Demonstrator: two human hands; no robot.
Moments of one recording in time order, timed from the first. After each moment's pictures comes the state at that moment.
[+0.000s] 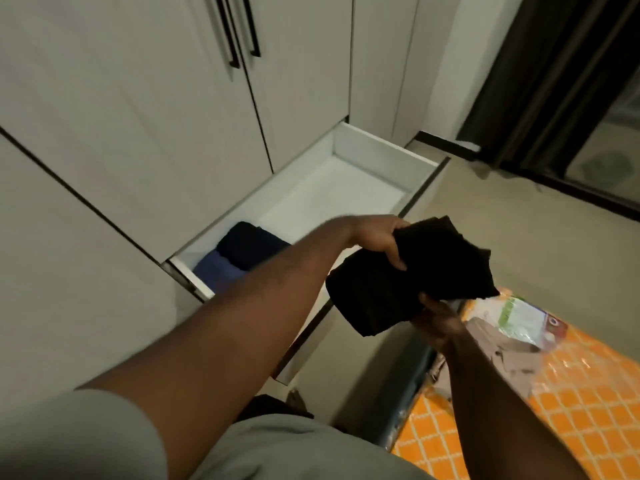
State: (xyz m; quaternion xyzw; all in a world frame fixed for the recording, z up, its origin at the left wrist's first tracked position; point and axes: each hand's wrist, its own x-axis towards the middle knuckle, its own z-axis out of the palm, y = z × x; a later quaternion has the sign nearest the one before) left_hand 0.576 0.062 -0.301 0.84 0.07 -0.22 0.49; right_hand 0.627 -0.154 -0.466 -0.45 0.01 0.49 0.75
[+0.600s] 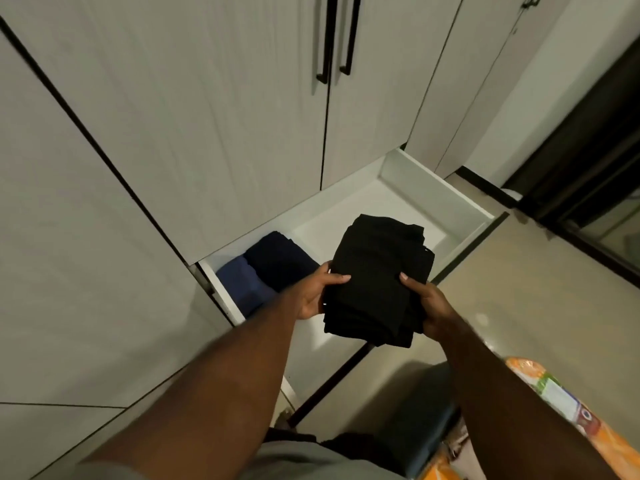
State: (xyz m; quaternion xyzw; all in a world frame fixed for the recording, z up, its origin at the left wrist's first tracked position) left_hand 0.442 0.215 -0.440 0.41 0.35 0.02 0.84; right_hand 0.652 0.045 -0.424 -0.60 -0.07 0.56 0.57
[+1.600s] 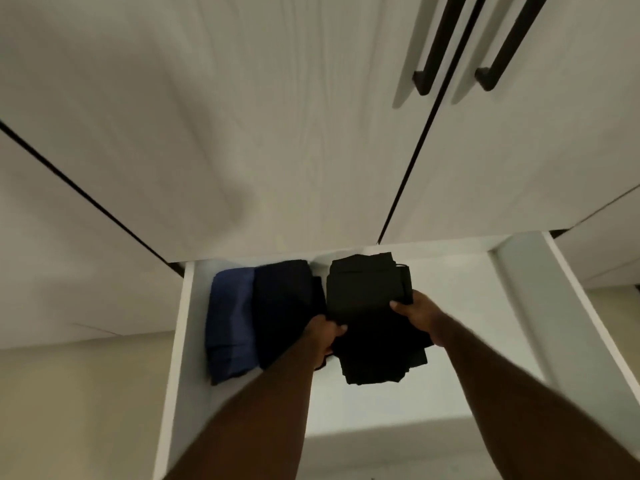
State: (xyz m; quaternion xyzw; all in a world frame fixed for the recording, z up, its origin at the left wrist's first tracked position) left_hand 0.604 0.364 -0.628 0.21 0.68 0.19 0.67; right_hand 0.837 0.409 -0.602 -0.68 -0.43 0.57 0.16
